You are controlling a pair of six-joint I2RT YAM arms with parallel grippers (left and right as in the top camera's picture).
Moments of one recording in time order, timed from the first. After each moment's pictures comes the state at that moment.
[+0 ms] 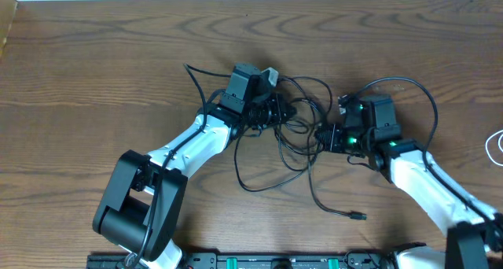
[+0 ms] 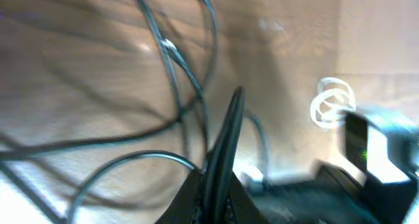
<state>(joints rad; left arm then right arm) -0.47 1.77 1.02 -0.04 0.59 -0.78 0.24 1.44 0.67 -0.18 -0.51 0.46</state>
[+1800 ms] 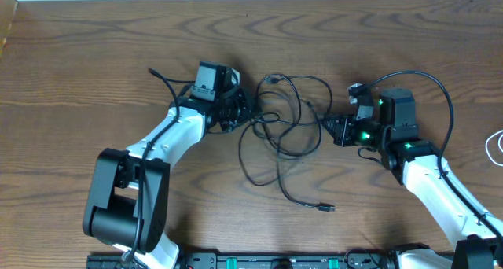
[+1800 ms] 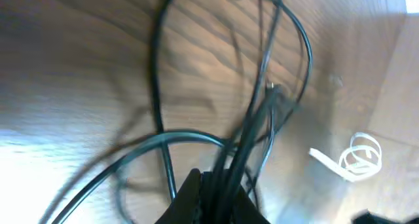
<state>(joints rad) -0.27 1.77 1.02 -0.23 0.56 -0.78 0.15 1.37 0.67 -0.10 -0.62 0.34</state>
